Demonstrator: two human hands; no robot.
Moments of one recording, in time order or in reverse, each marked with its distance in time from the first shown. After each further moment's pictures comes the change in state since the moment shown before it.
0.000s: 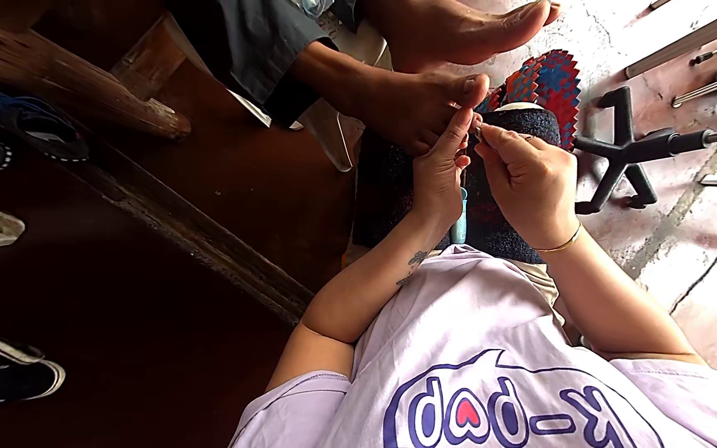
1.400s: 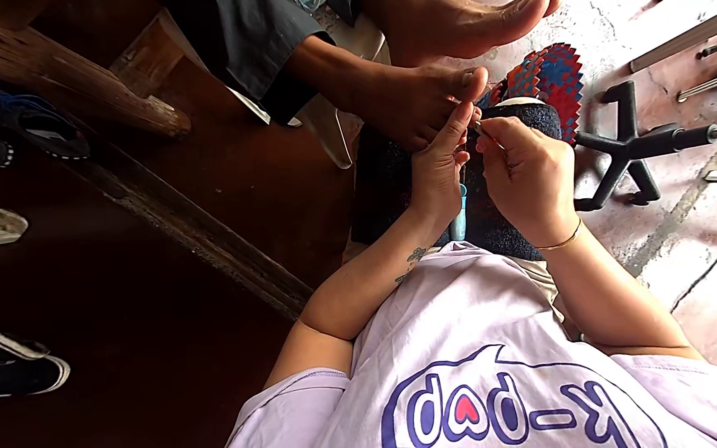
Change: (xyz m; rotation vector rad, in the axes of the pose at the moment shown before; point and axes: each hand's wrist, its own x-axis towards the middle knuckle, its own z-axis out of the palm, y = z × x) left_hand 0.000 0.000 -0.001 0.000 -0.007 -0.004; right_hand 0.004 -0.004 -0.003 0.094 -0.086 0.124
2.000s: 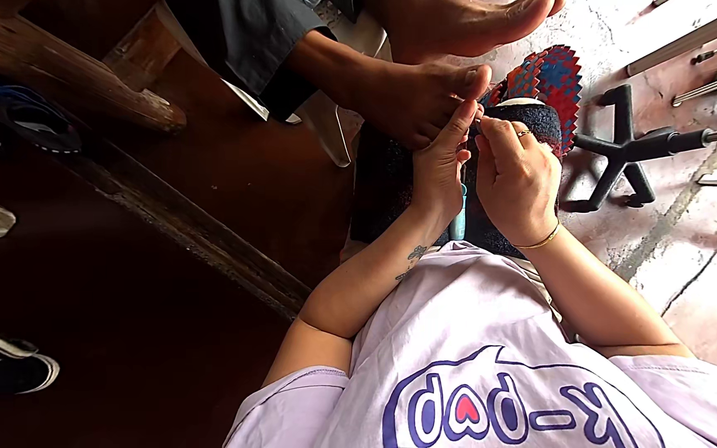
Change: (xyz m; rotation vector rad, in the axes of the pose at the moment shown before) left_hand 0.002 -0.001 0.000 0.003 -0.010 0.007; right_hand -0.005 -0.003 0.022 -0.239 0.180 -0.103
